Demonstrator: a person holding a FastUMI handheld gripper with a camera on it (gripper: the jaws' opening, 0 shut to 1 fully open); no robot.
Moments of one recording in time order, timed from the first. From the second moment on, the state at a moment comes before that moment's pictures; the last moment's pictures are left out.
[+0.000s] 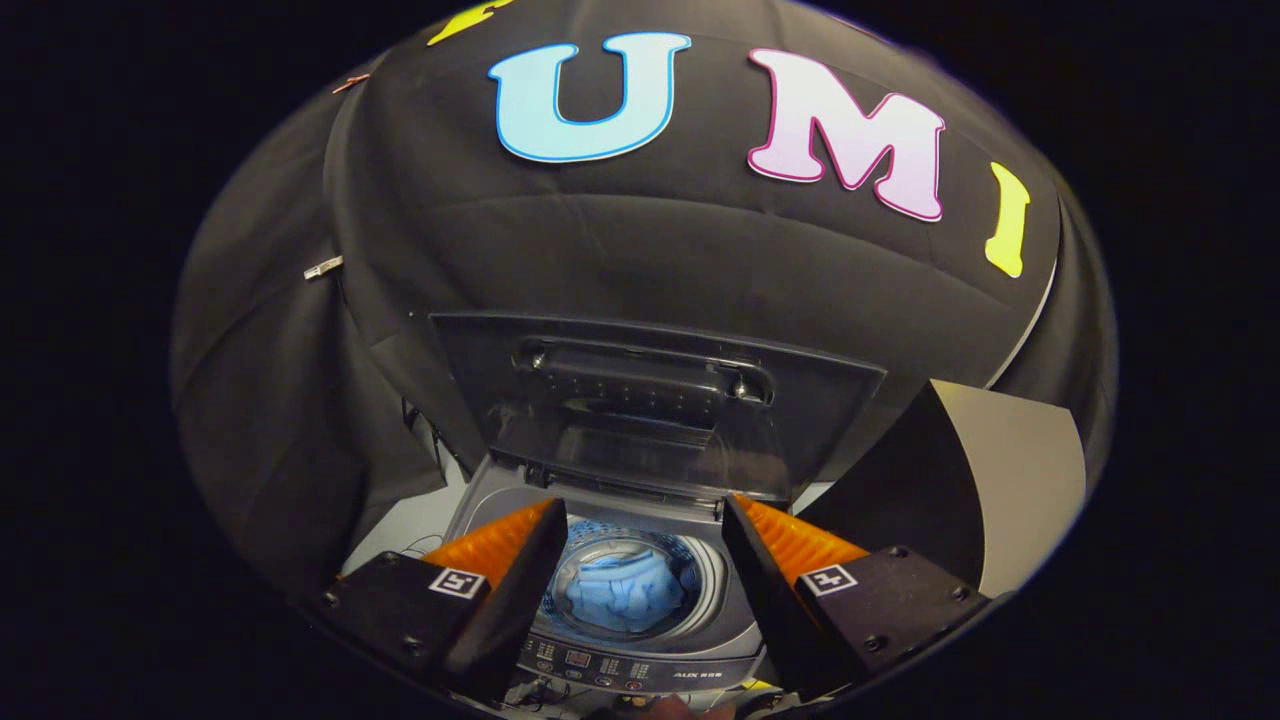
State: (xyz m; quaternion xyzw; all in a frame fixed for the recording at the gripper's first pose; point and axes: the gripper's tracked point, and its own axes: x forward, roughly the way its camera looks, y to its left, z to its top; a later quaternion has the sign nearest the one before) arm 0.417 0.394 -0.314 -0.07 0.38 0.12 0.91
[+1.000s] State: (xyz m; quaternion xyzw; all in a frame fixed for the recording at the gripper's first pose) arm 0.535 0.417 -0.178 -0.02 0.18 0.13 0.98
